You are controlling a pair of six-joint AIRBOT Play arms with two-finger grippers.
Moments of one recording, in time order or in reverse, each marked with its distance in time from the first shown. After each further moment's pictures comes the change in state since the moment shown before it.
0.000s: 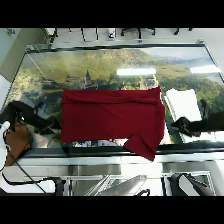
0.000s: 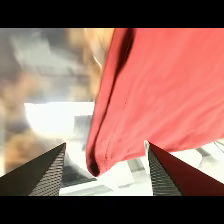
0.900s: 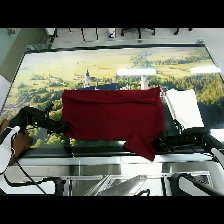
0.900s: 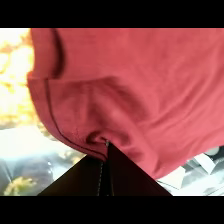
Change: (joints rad) left arm -0.100 0.001 -0.073 -0.169 -0.135 0.069; right arm 0.162 -0.231 -0.261 0.275 0.208 -0.184
